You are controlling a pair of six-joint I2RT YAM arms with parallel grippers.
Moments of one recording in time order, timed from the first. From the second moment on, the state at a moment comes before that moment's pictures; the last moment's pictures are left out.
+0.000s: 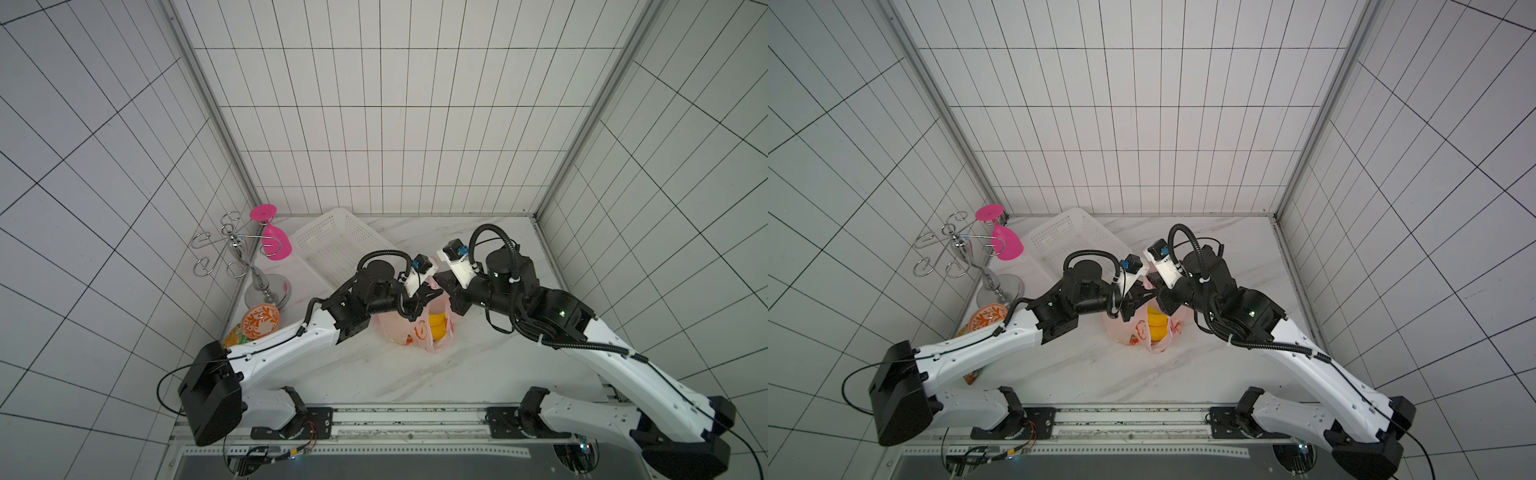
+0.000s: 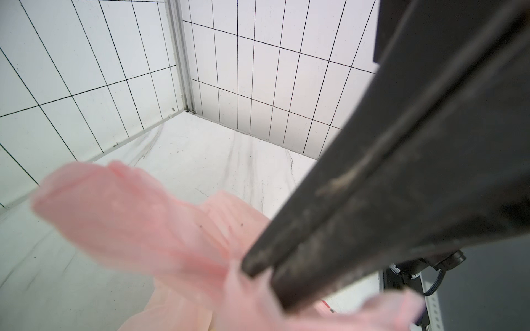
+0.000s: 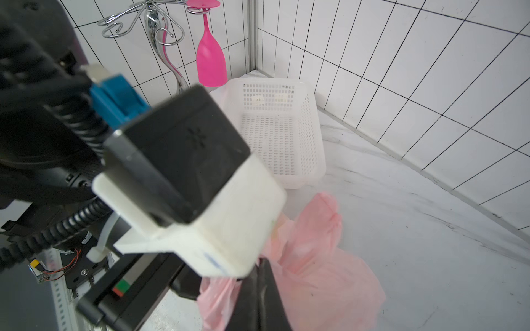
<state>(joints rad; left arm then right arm) -0.86 1.32 0.97 0.09 0.40 -0.05 0.83 1.06 1.23 -0.61 -0.04 -0.03</state>
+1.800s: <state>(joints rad) -0.86 1.28 0.82 0.32 0.41 0.02 0.67 1.04 1.19 -0.62 -0.12 0.11</state>
